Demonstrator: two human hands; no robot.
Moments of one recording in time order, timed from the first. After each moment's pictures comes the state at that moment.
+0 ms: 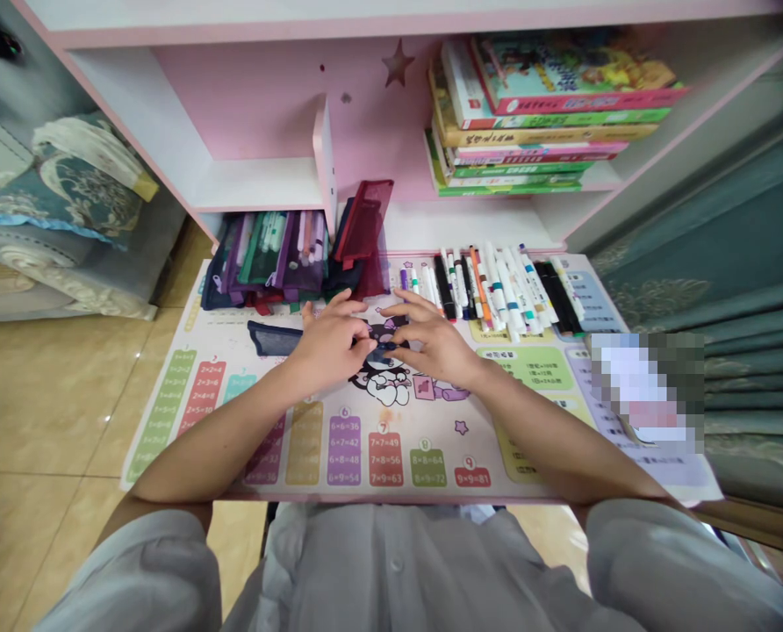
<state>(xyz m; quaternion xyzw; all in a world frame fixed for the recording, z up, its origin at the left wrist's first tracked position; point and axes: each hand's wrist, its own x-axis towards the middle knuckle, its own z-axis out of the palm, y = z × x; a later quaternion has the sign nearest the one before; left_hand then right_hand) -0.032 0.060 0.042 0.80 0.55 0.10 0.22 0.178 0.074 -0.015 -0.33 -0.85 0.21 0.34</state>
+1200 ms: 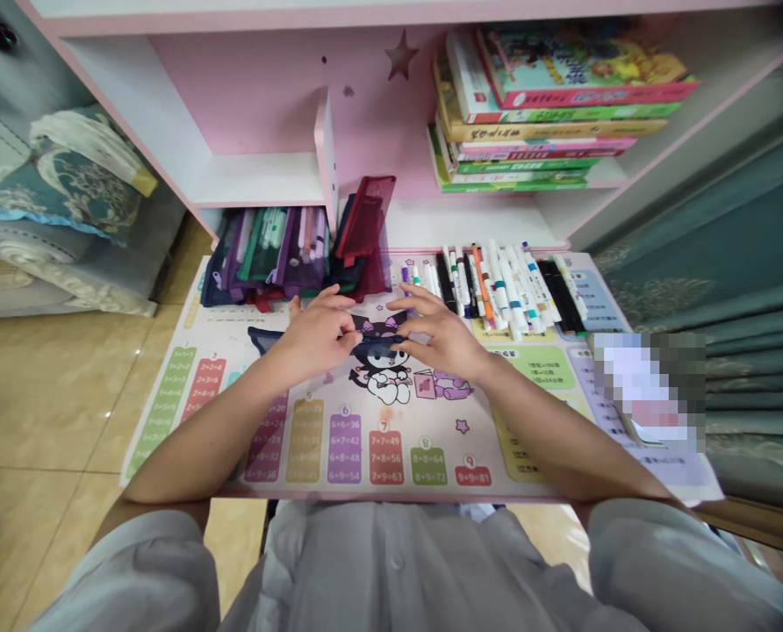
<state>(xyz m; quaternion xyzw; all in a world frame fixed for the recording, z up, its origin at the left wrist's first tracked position) -0.043 0.062 0.066 0.78 0.58 0.03 0.23 0.187 0.083 -0.017 -0.32 -0.86 0.21 0.34</state>
